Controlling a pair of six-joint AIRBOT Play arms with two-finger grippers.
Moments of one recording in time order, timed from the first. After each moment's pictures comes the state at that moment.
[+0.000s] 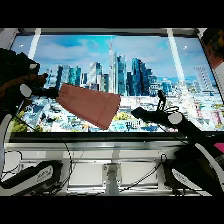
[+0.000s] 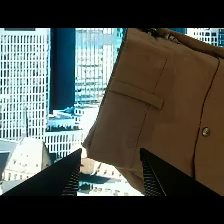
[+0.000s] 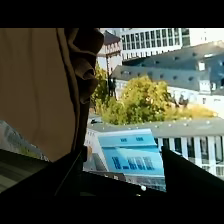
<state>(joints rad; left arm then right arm) 0.09 -1.22 0.93 1.43 -0.73 -1.36 0.29 -1.01 0.48 -0.66 0.56 1.45</state>
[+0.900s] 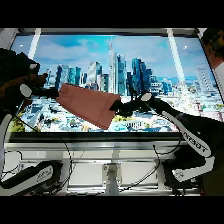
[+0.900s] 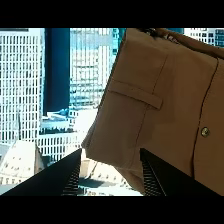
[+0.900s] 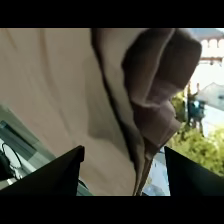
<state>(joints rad) 0.09 -1.22 0.93 1.43 -0.73 -1.36 0.41 -1.63 0.97 -0.49 0.80 1.42</state>
